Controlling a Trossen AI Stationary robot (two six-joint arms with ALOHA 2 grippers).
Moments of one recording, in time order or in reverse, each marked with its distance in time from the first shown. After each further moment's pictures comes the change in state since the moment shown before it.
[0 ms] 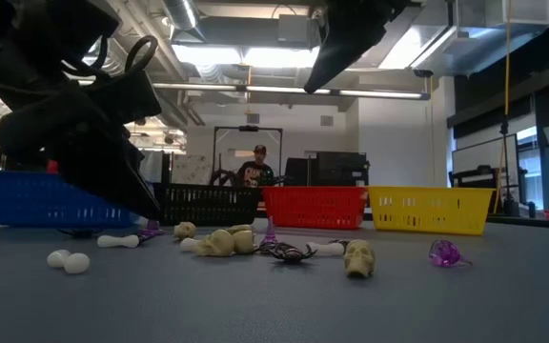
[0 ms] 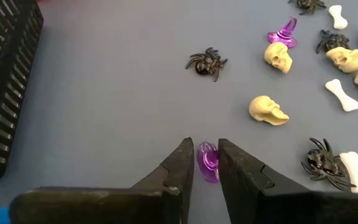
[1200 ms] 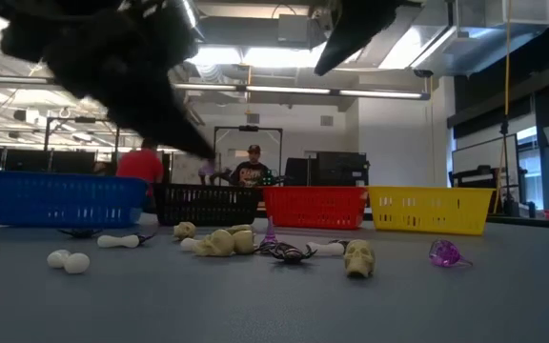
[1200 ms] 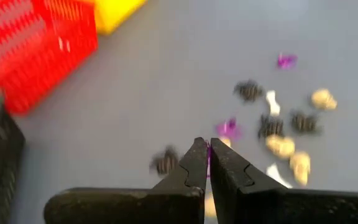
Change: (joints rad) left arm 0.029 -0.001 0.194 -0.011 0.037 0.189; right arm 0.000 -0.085 -0.001 -0.046 0.011 -0.008
